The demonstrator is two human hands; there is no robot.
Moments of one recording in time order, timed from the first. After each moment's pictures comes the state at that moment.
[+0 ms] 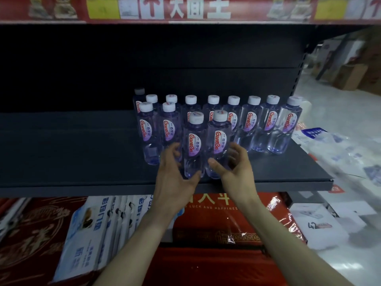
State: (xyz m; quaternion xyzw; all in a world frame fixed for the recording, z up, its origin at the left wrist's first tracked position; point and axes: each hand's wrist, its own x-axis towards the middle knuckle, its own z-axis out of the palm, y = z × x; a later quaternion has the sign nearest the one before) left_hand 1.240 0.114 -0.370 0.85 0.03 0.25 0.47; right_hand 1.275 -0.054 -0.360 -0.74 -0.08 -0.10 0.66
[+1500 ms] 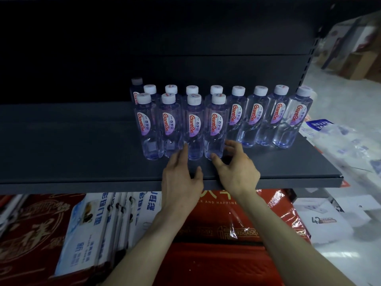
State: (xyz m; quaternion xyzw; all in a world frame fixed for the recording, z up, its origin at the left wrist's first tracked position) left_hand 1.258 0.101 -0.399 0.89 0.07 0.24 0.37; right_hand 1.307 -0.043 -0.381 -0.91 0.01 -0.17 0.37
